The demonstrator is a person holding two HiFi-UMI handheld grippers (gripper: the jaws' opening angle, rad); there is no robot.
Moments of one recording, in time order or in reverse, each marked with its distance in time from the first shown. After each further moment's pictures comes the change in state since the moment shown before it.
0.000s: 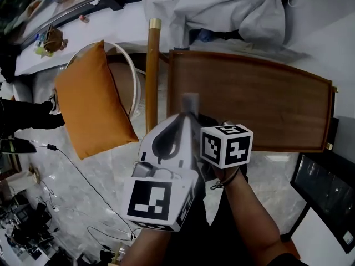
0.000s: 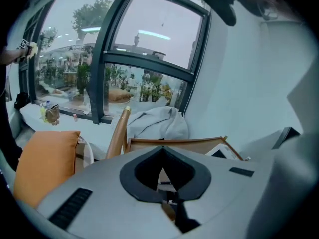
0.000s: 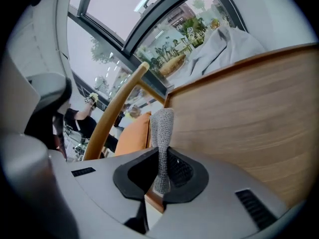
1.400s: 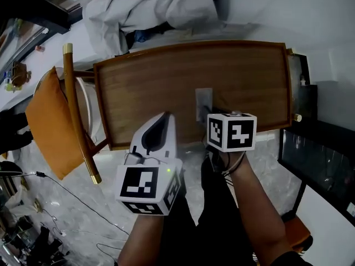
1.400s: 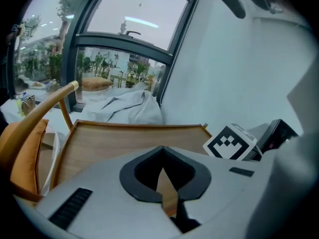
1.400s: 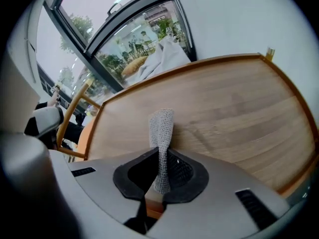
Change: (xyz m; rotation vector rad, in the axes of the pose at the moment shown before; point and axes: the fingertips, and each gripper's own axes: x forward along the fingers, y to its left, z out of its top) left arm 0.072 -0.143 -0.062 0.055 0.098 -0.173; right arm -0.148 -0.206 -0.007 0.079 0.039 -0.388
